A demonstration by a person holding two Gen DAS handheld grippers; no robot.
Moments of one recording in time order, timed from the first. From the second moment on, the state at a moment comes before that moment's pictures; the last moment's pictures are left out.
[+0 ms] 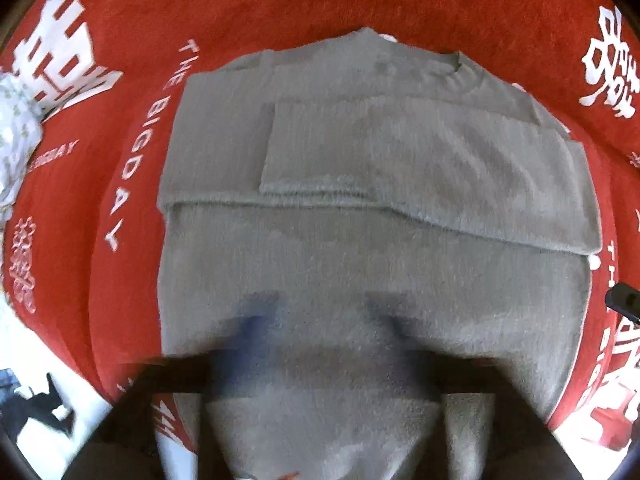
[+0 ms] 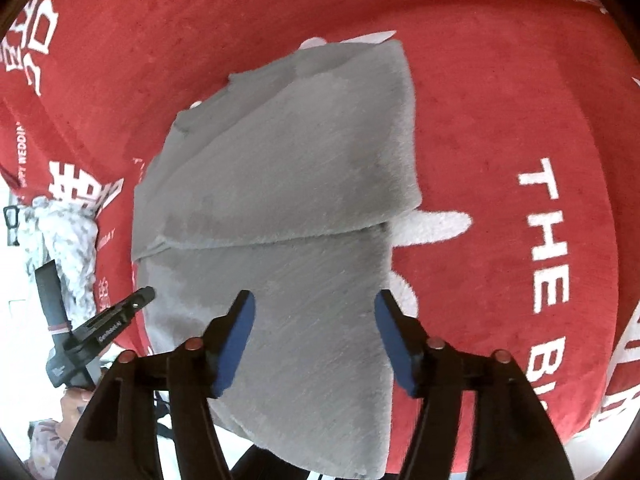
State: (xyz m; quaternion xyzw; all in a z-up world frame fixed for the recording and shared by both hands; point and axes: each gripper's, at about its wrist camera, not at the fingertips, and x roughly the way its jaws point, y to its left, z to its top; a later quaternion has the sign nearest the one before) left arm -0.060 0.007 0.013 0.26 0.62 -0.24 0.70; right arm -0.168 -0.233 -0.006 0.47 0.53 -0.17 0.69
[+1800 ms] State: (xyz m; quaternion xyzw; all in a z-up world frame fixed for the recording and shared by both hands) left arm -0.126 0.226 -0.029 0.19 0.68 -0.26 0.66; right arm -0.239 -0.061 -0.042 0.51 0.56 -0.13 0.64
